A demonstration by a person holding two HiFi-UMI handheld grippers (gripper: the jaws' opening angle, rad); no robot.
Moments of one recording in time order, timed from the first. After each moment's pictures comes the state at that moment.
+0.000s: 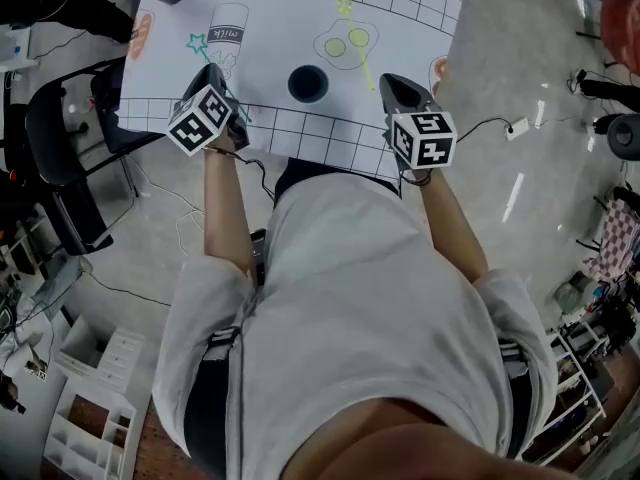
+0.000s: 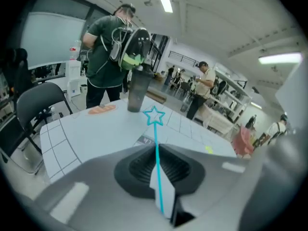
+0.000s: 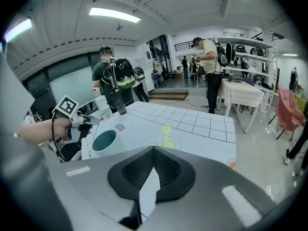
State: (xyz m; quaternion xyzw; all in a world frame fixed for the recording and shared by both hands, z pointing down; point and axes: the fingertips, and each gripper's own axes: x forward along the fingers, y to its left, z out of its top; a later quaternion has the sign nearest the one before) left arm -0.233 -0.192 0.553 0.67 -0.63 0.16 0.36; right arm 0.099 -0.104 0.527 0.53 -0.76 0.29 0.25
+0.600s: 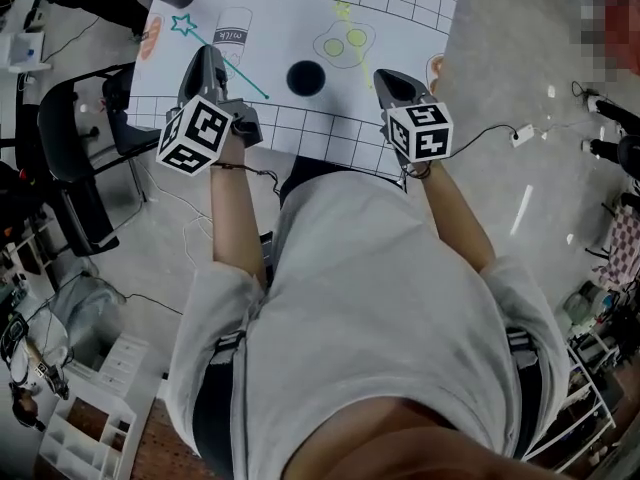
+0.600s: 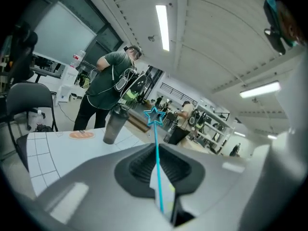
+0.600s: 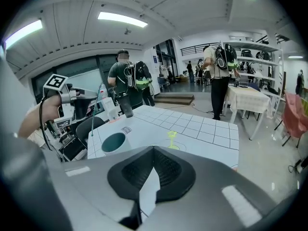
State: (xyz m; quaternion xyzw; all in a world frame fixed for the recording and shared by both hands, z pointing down) left arm -0.192 -0.185 0.402 0.73 -0.62 -0.04 0.29; right arm 0.092 -0.095 0.506 0.51 -0.79 0.26 0.23
